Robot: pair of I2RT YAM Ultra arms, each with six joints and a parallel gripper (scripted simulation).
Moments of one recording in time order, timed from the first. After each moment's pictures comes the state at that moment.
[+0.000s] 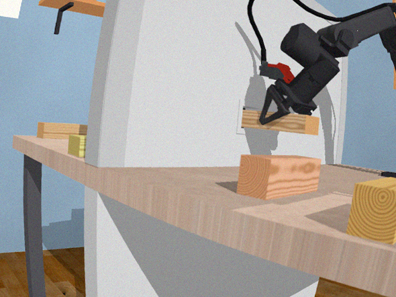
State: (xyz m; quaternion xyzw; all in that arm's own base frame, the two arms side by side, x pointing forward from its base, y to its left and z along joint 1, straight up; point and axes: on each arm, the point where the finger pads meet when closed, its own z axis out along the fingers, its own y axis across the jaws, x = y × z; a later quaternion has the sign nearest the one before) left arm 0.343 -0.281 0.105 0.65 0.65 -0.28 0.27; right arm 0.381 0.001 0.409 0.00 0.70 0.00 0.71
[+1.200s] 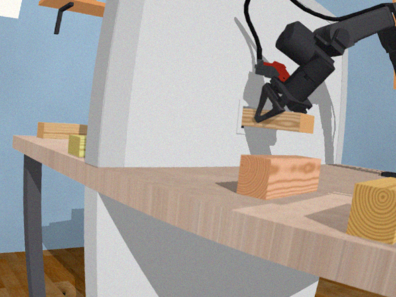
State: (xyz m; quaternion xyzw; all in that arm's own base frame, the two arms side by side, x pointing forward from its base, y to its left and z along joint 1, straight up) left arm 0.346 -0.293 0.107 0.65 0.65 -0.28 0.28; right arm 0.381 0.001 0.409 0.00 0.70 0.00 0.71
